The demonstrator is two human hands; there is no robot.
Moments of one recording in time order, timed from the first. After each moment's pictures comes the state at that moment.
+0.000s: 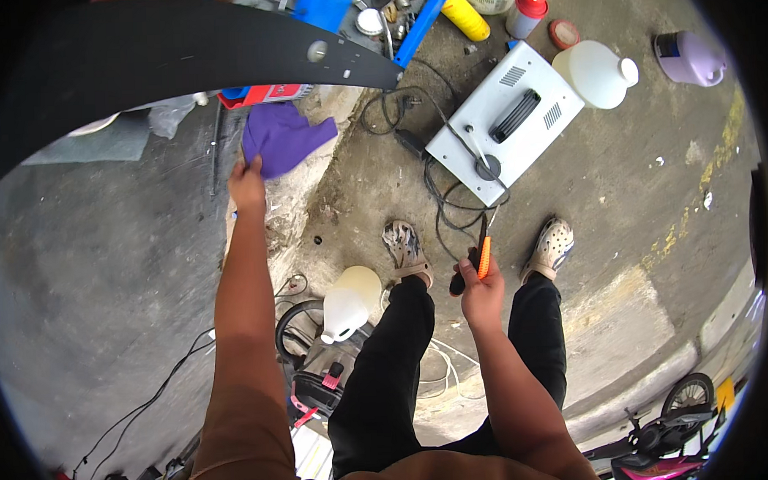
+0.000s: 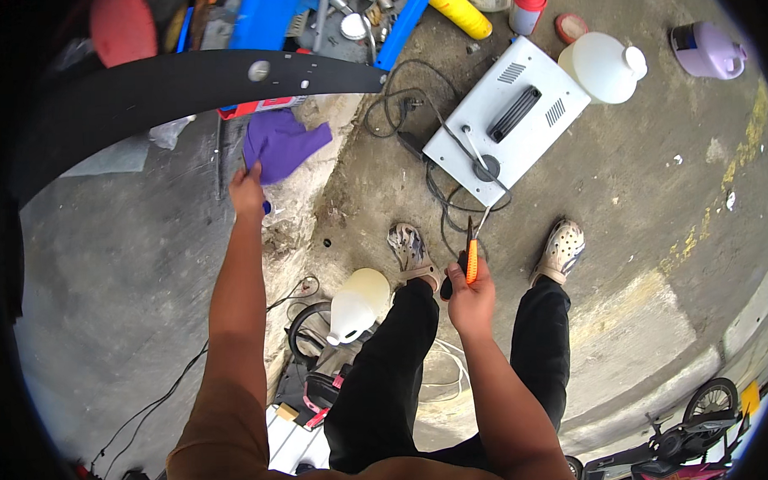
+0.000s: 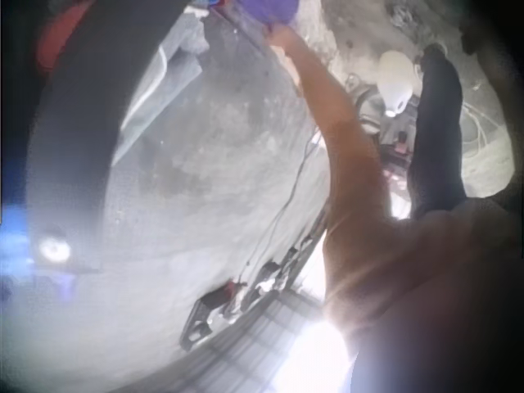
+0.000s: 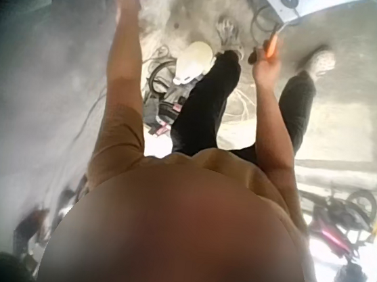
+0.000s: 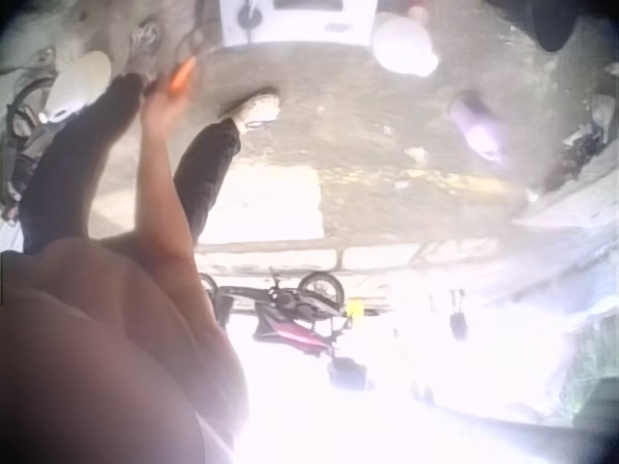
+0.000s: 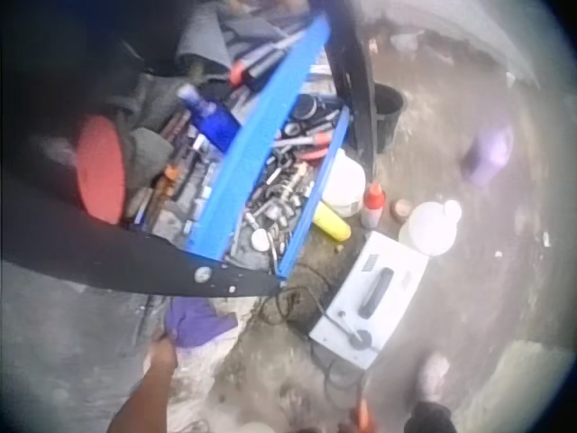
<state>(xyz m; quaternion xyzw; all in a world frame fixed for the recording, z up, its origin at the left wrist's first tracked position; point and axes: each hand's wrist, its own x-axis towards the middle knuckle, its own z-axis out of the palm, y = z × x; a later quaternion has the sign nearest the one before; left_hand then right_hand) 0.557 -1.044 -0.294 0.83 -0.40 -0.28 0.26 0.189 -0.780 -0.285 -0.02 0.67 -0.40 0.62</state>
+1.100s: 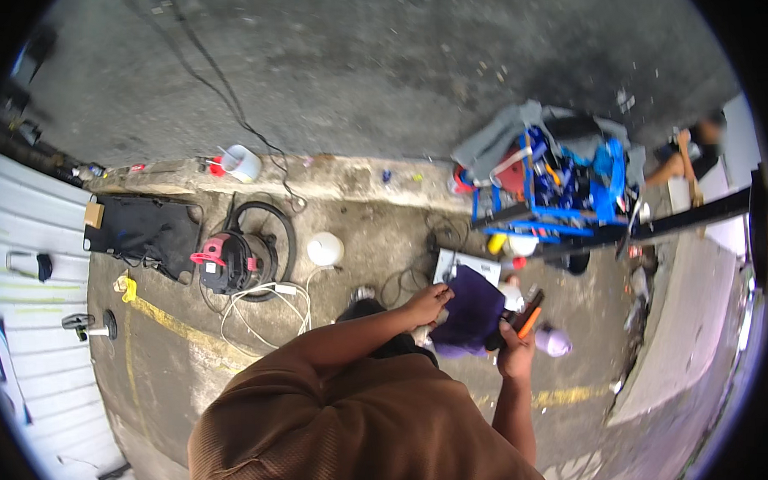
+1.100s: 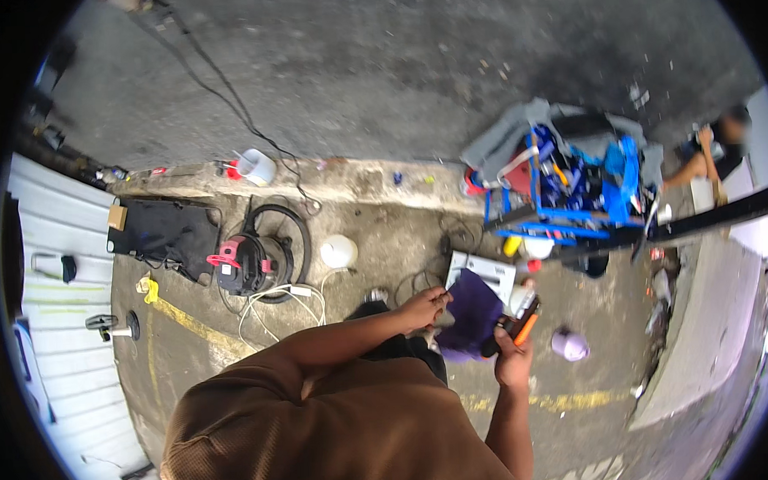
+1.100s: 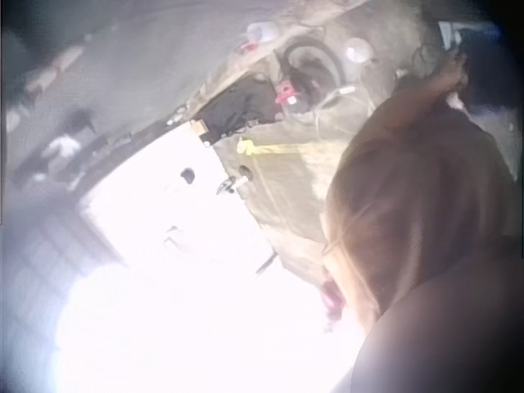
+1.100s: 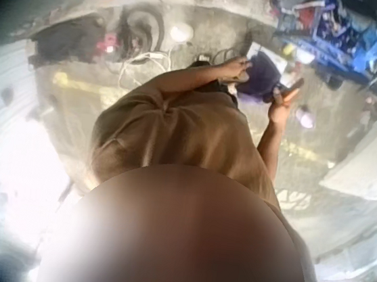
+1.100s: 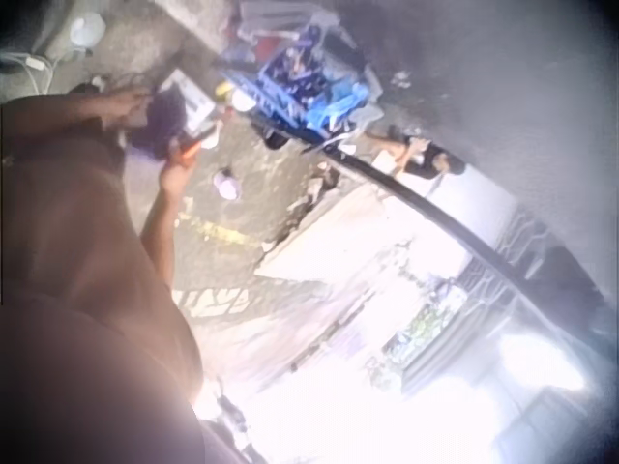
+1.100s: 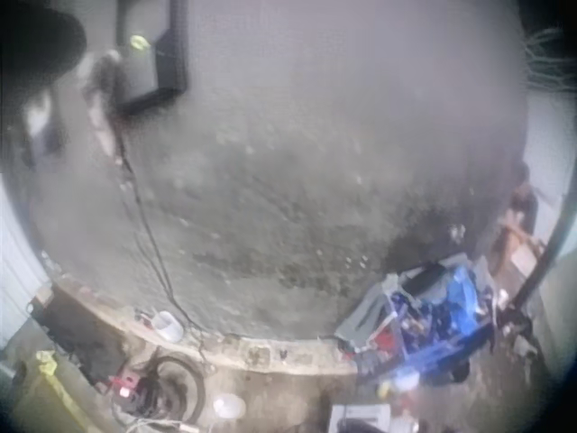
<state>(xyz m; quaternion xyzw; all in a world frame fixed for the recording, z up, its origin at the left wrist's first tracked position) 0.242 -0.749 0.087 0.61 -0.17 -0.64 0.44 0.043 -0.827 0.205 -0.42 0.44 -0.32 0.73</state>
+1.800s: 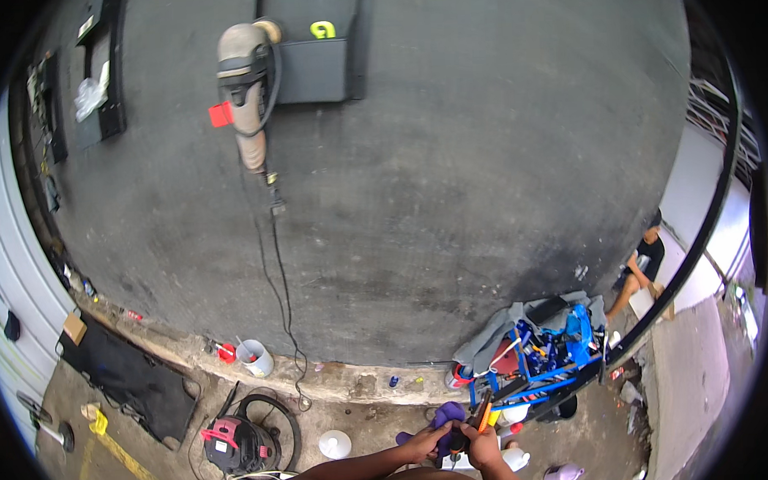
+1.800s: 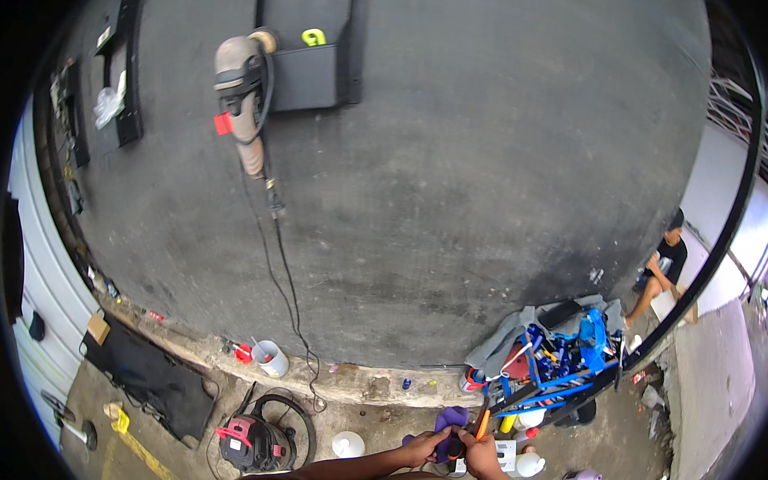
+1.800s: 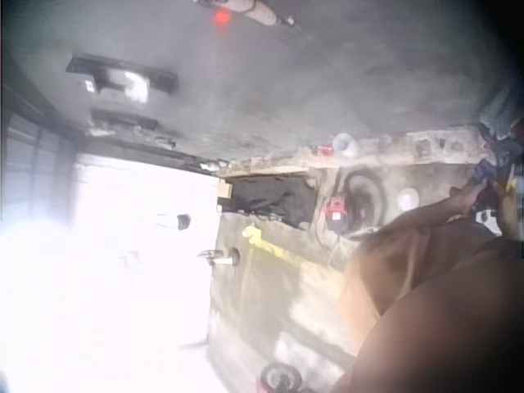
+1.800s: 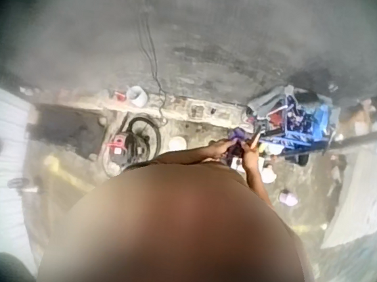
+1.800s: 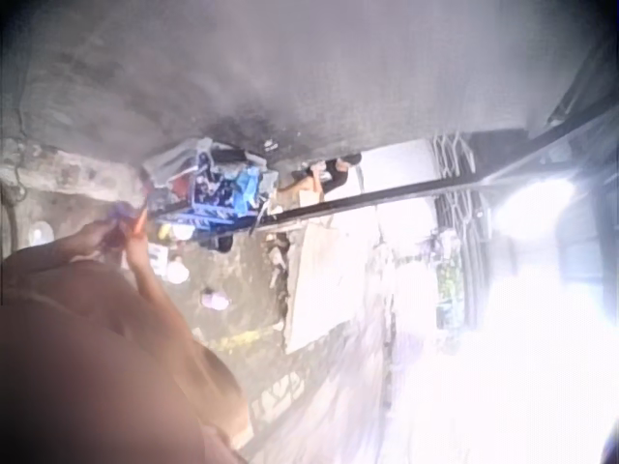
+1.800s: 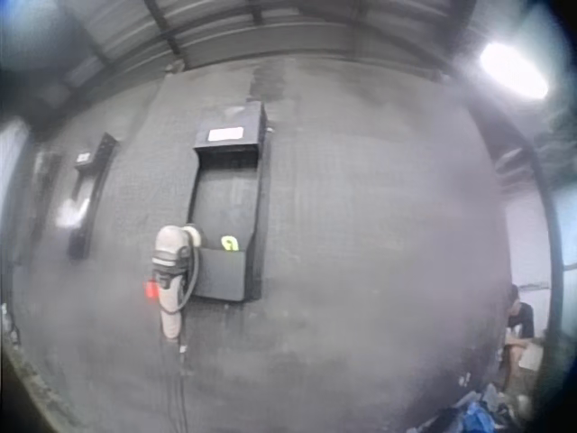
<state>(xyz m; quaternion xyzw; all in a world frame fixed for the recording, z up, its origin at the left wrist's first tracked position) 0.385 -0.722 0.158 0.45 -0.18 -0.70 0.52 0.244 -0.790 0.222 -0.45 0.41 -0.28 0.74</state>
